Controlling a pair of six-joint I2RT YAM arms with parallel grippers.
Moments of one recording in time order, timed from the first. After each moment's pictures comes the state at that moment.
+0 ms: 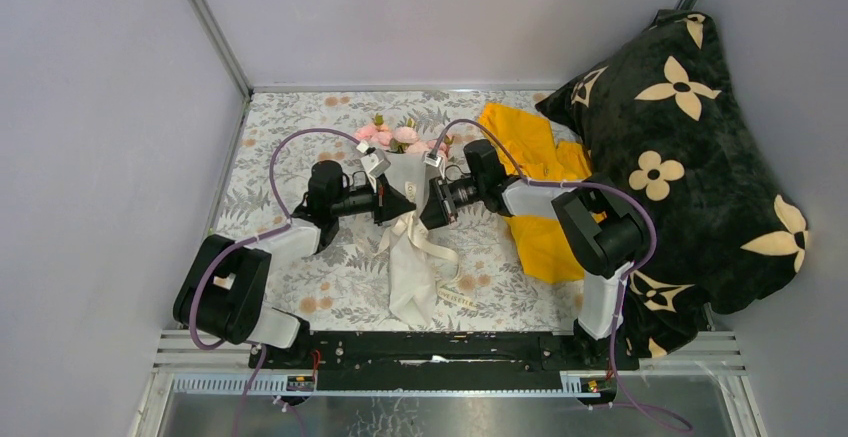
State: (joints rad) left arm -0.31 1.43 0.57 0.61 0.92 -0.14; right arm 0.58 1.92 1.06 0.23 -1.19 0.37
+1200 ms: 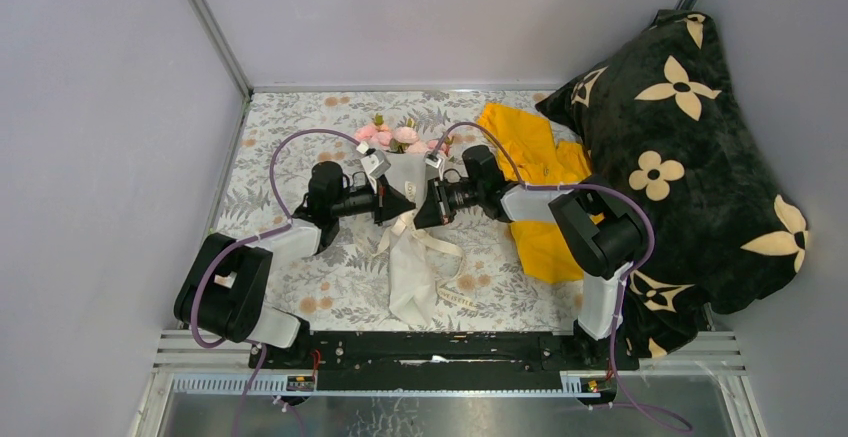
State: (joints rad) left arm -0.31 1.44 0.56 0.64 0.90 -0.12; right arm 0.60 1.91 1.00 0.39 -1.00 0.49
